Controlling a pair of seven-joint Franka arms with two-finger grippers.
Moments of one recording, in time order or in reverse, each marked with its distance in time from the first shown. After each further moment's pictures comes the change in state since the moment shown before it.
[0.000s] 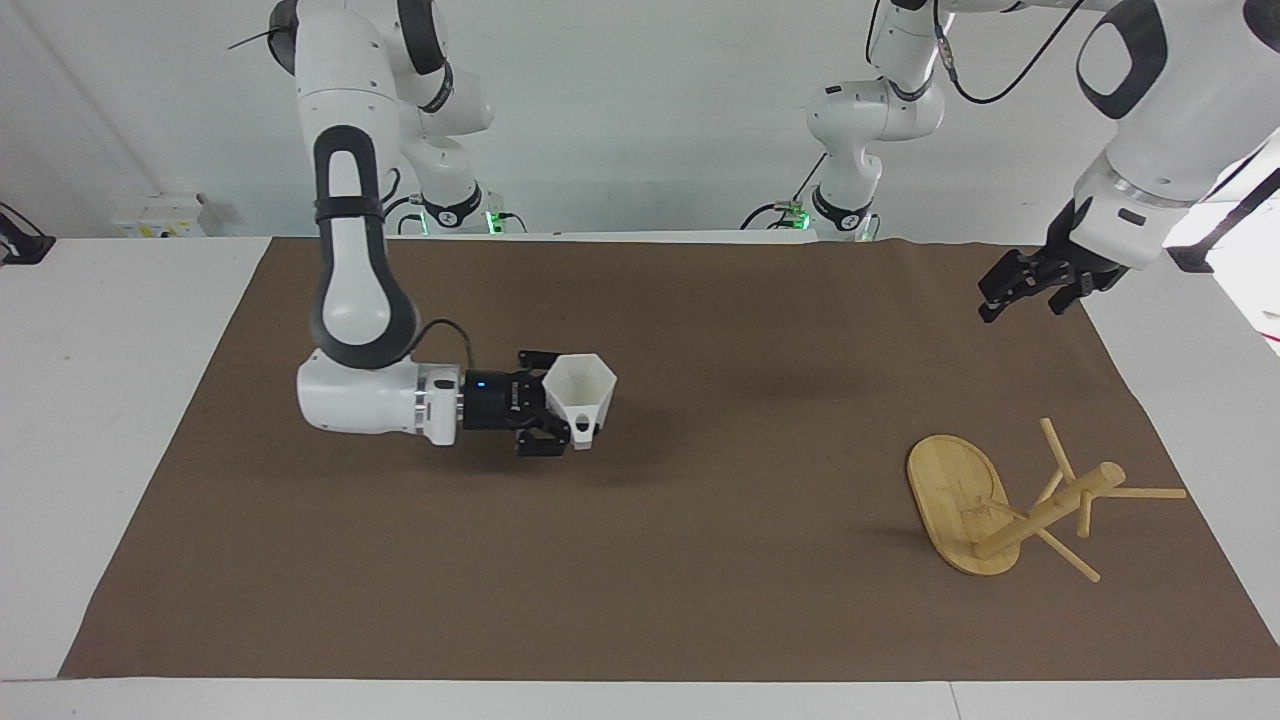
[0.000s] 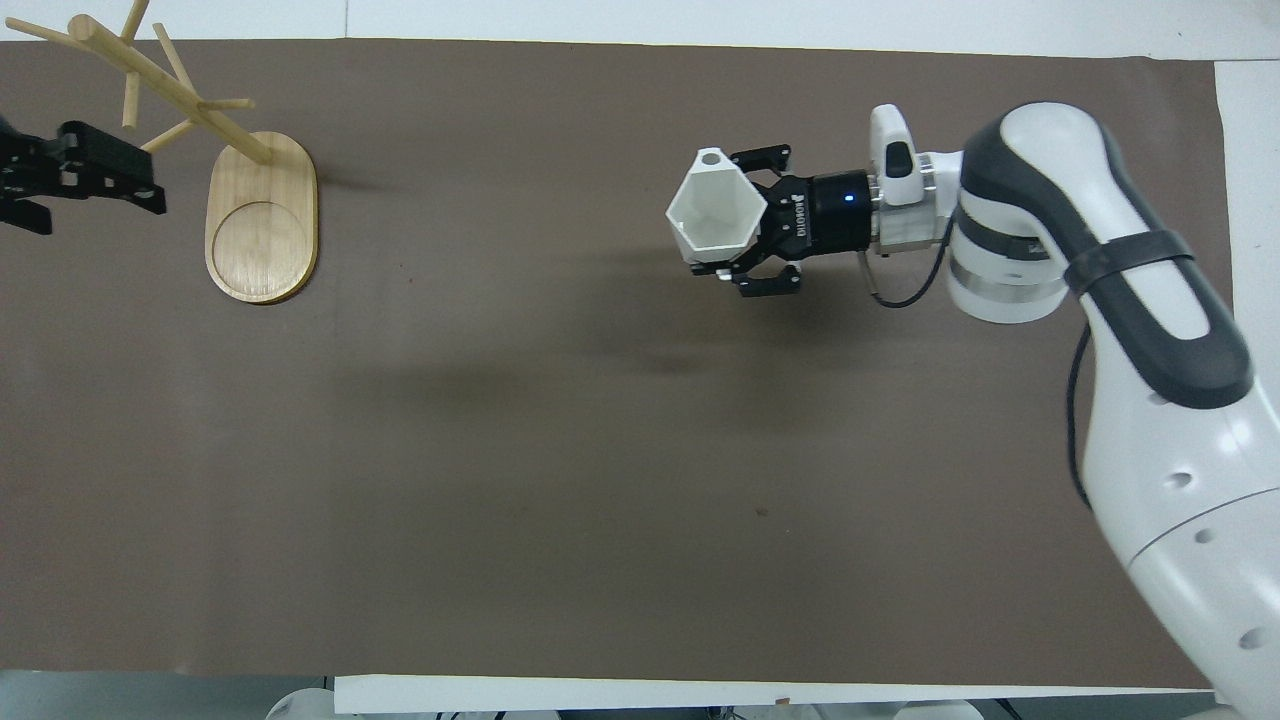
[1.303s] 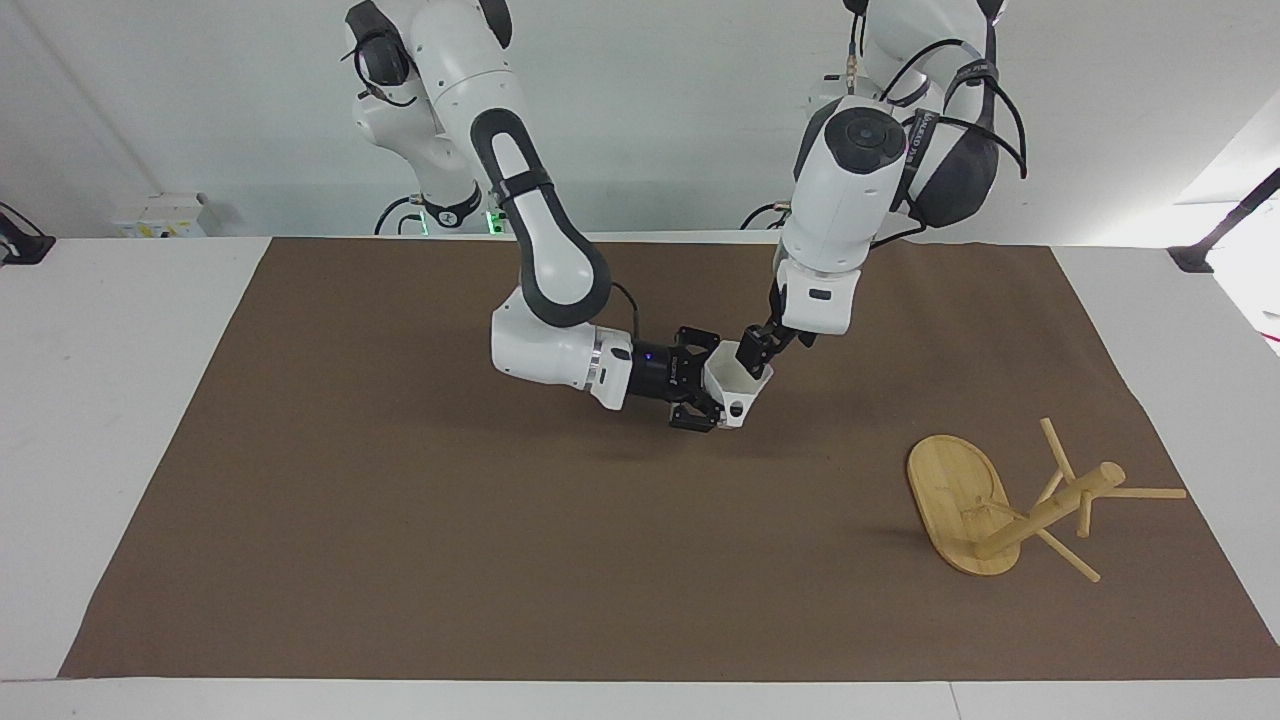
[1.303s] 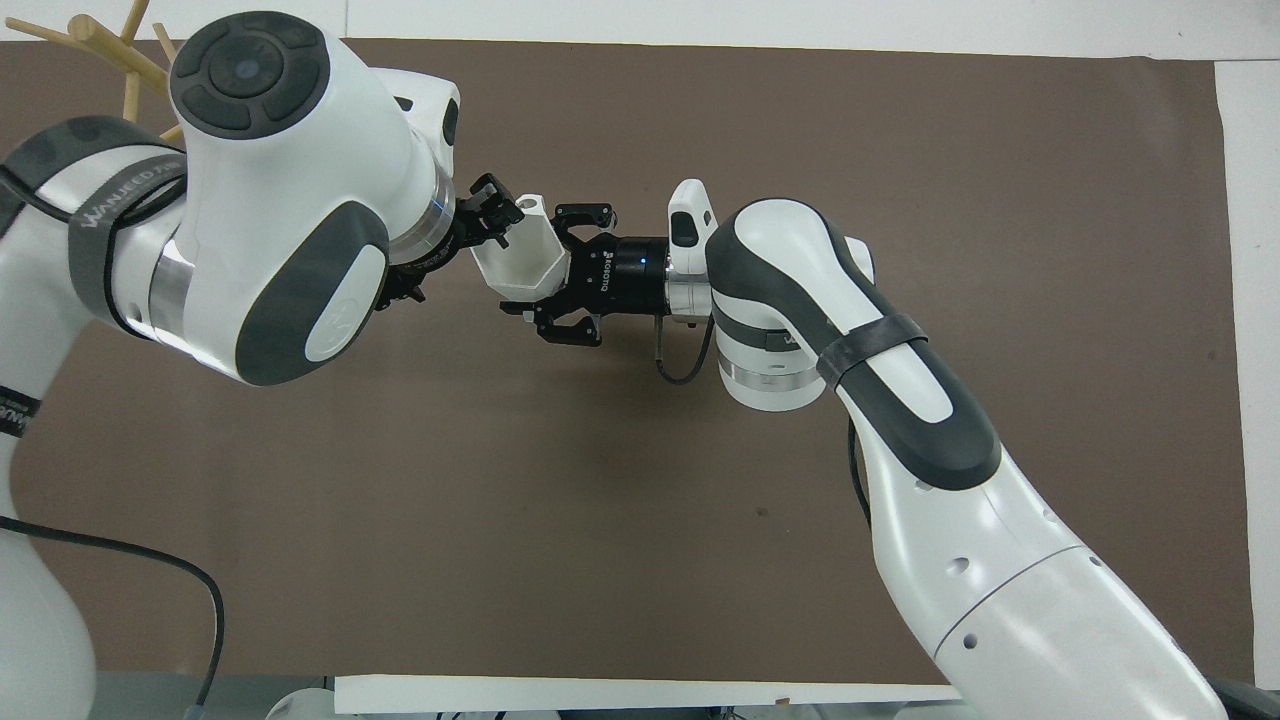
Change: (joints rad) left arm -0.337 0.118 -0.007 -0.148 0.023 0.244 -0.708; right arm 0.286 0.005 -0.011 -0.012 0.238 0.325 0.040
